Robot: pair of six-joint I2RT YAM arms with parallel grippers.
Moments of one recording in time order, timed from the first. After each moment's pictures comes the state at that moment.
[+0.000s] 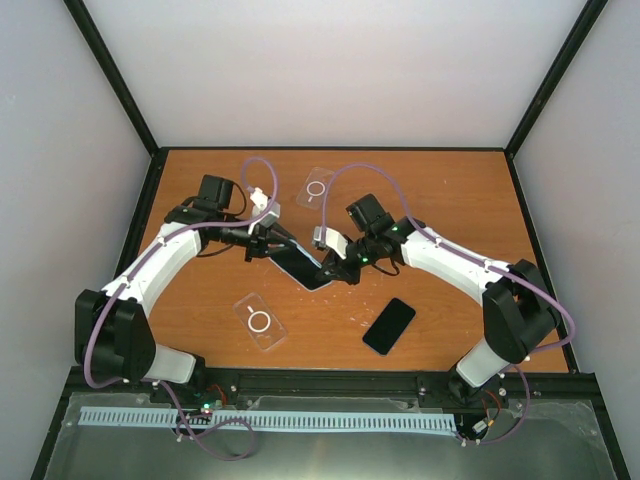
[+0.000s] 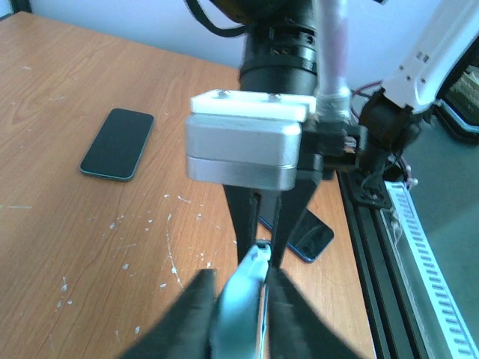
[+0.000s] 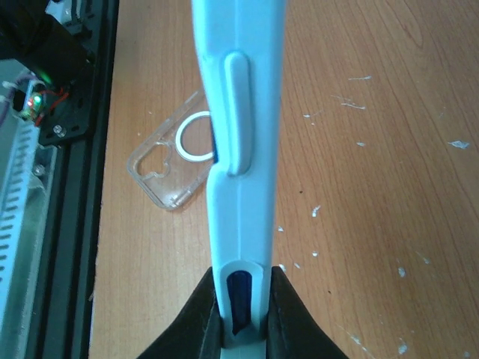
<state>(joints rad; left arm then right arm) -0.26 1.40 1.09 -0.70 1.15 0.72 0.67 1.58 1.14 -0.57 -0.70 -0.48</state>
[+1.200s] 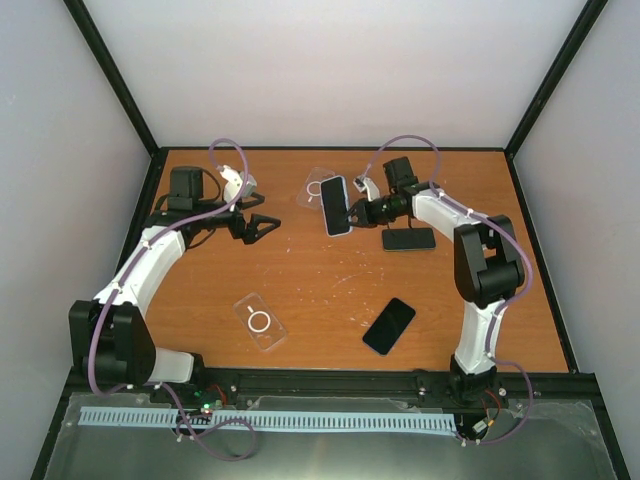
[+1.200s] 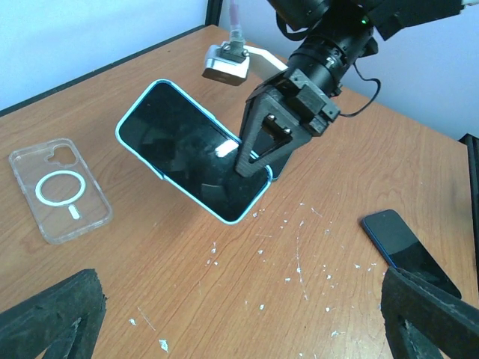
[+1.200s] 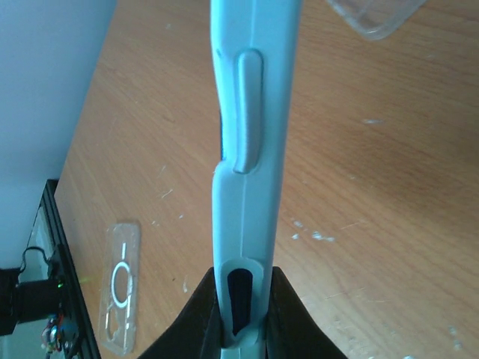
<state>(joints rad) -0.10 1.36 1.05 -0.39 0.95 0.37 0.33 1.93 1.40 -0.47 -0.83 0.12</state>
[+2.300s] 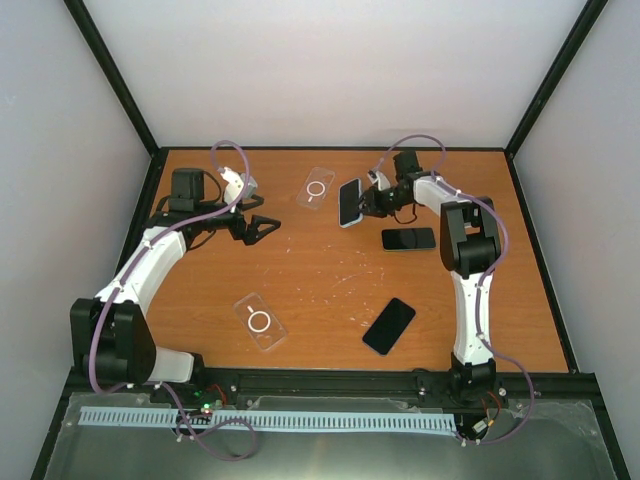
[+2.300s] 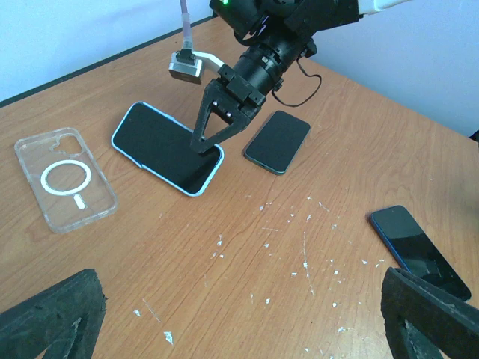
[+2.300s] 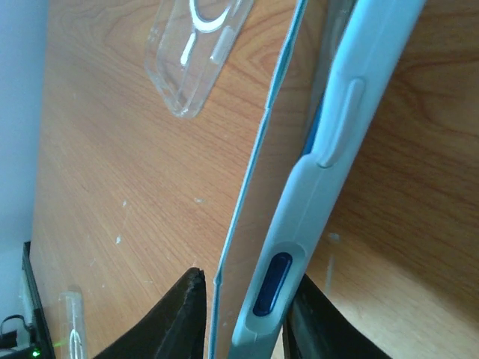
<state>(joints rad) -0.10 1.37 1.03 -0.37 0.93 0.37 0.20 2.30 1.73 -0.55 -0.84 0.16</state>
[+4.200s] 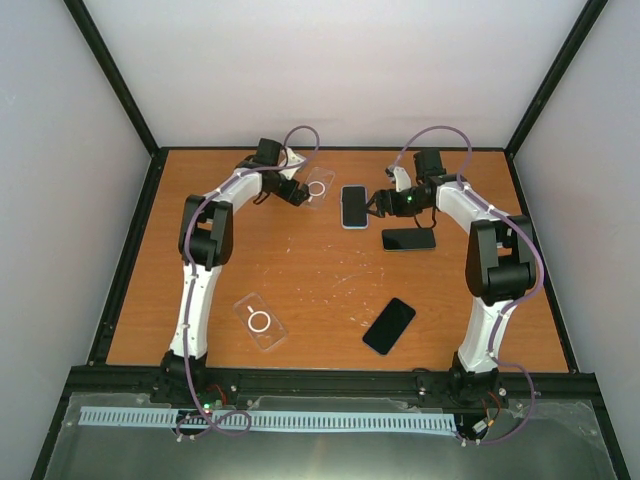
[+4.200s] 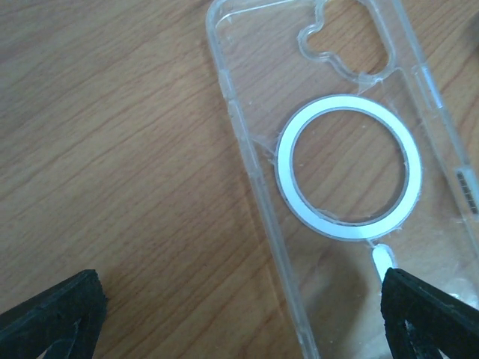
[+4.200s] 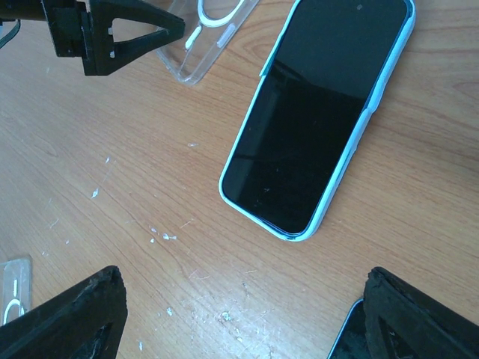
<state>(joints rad) -0.25 2.49 2.04 -0.51 0.30 0.29 0.16 1.95 1.45 -0.56 -0.64 0.00</state>
